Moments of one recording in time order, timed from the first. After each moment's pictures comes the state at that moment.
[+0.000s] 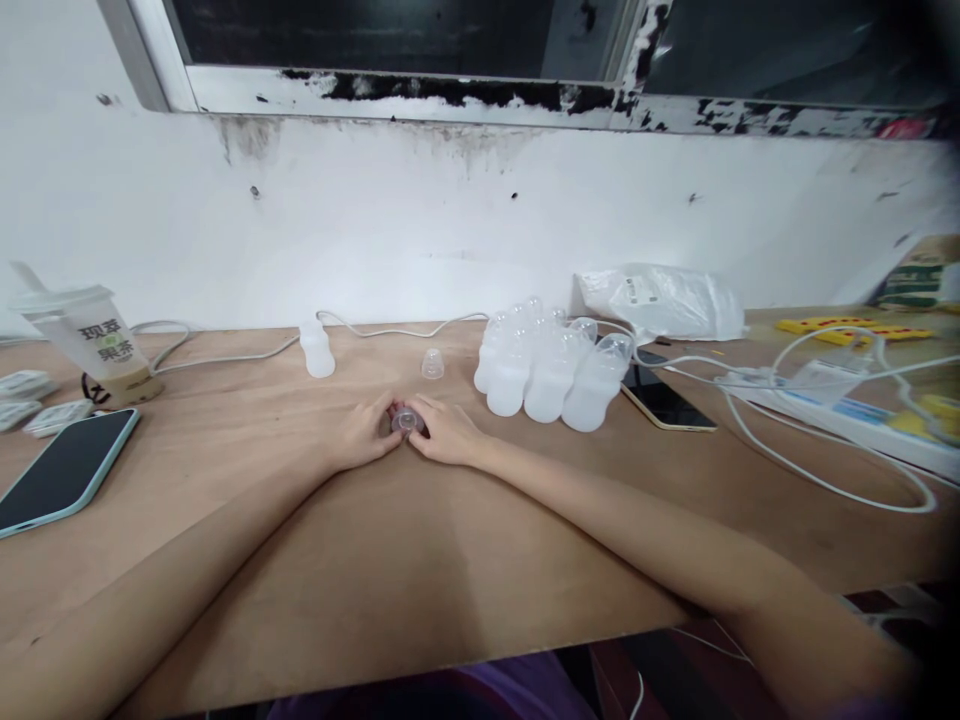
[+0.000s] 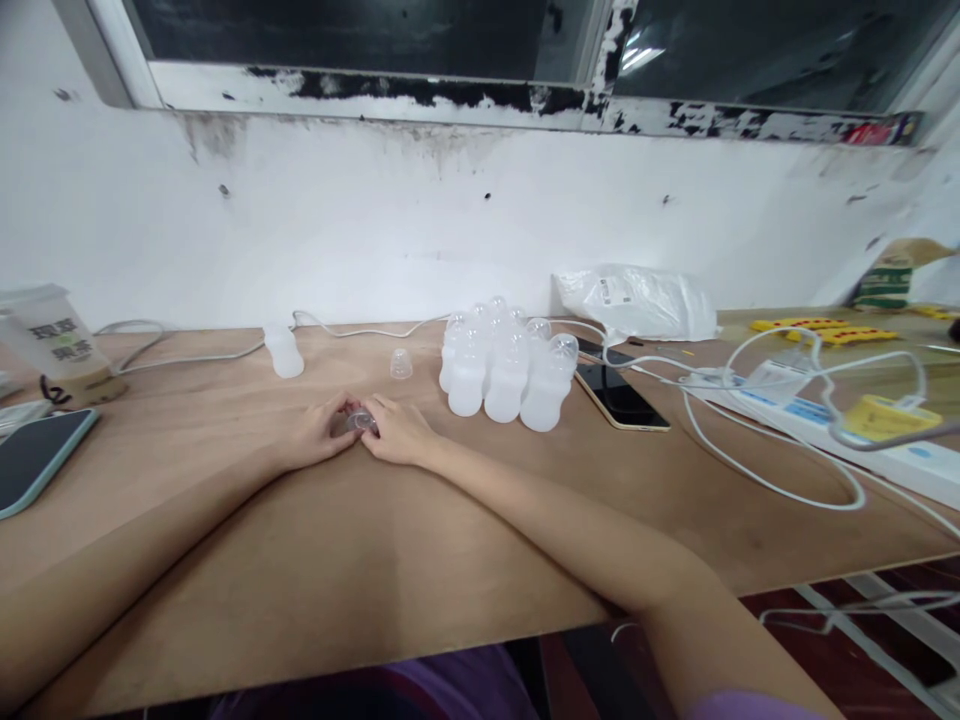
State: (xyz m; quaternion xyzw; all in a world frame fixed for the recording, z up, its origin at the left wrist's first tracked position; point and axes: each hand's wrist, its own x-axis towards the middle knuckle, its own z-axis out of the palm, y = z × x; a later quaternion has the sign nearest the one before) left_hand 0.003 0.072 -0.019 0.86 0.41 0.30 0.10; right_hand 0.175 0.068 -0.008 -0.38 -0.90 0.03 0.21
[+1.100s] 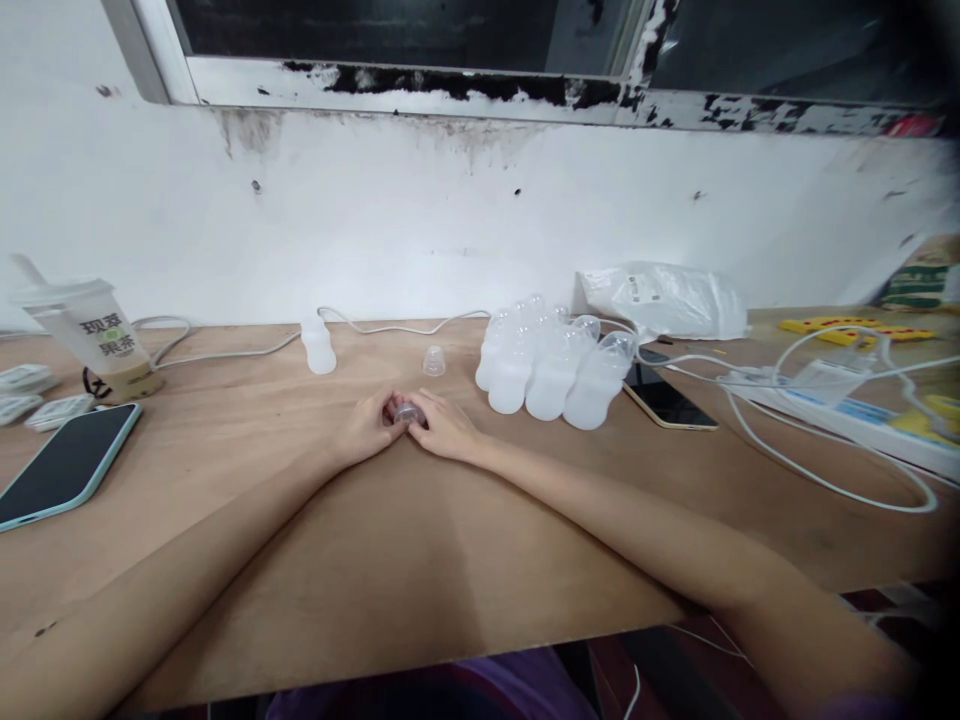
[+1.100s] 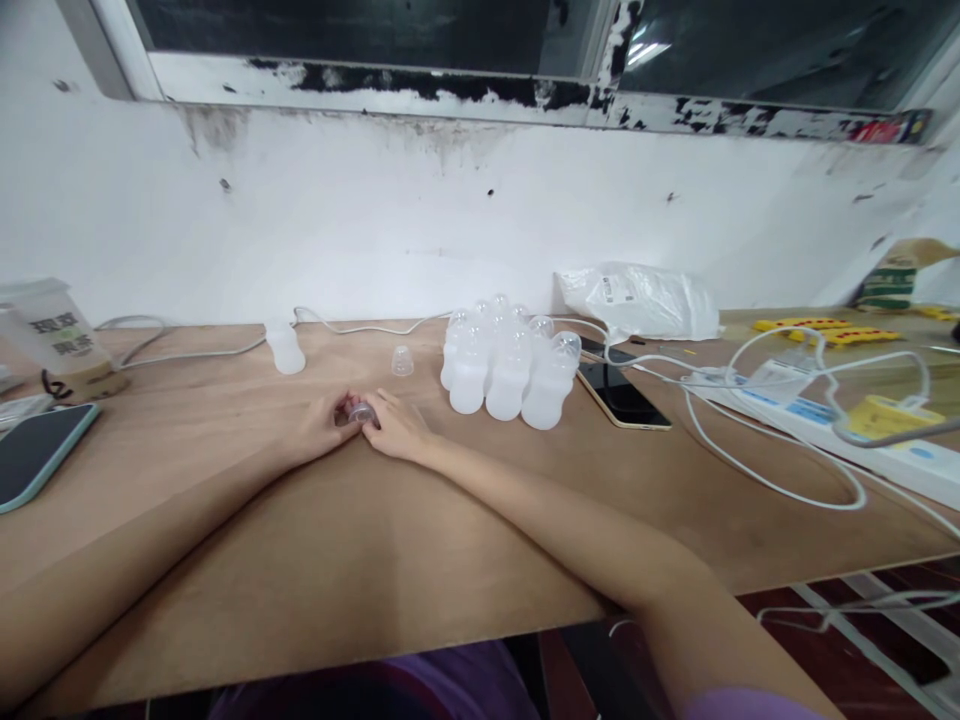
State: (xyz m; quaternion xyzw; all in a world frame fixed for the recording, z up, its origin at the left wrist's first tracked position) left_hand 0.012 0.075 -0.019 0.81 0.44 0.36 0.18; right_hand 0.171 0.077 -0.016 -0.38 -0.88 0.09 0.27
